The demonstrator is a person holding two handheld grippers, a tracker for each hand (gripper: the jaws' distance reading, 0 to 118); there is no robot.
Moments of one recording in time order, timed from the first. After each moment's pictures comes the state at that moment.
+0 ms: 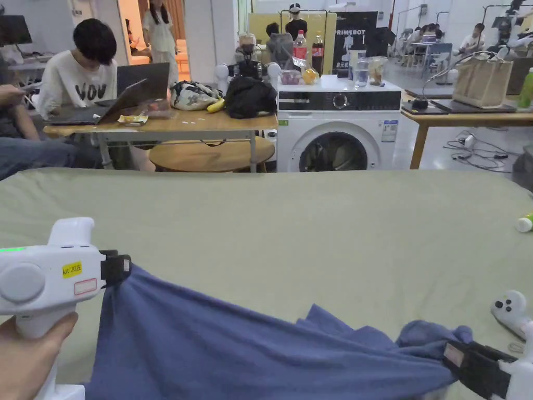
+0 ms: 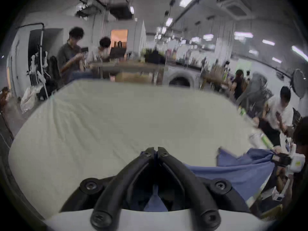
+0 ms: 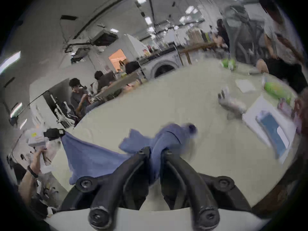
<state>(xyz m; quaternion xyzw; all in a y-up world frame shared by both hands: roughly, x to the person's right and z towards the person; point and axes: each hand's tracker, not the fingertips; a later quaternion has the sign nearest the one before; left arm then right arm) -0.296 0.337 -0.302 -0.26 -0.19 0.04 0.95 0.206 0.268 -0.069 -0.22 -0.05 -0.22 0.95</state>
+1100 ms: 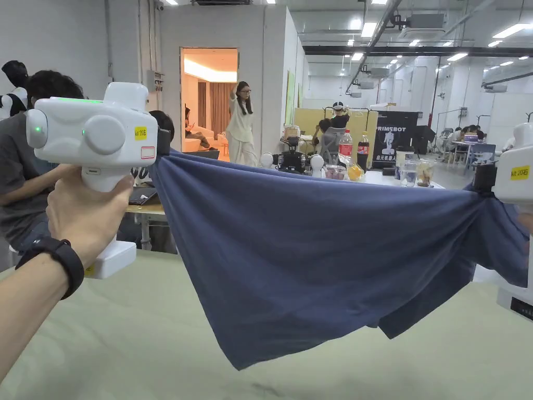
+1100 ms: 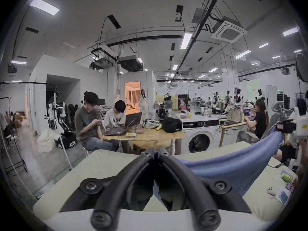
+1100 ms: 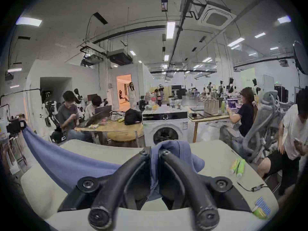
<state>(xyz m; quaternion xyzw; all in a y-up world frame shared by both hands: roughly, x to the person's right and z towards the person) -0.254 0.551 -0.463 -0.06 -0.11 -0.01 0.99 0.252 0.532 -0.385 -0.09 -0.10 -0.05 0.99</state>
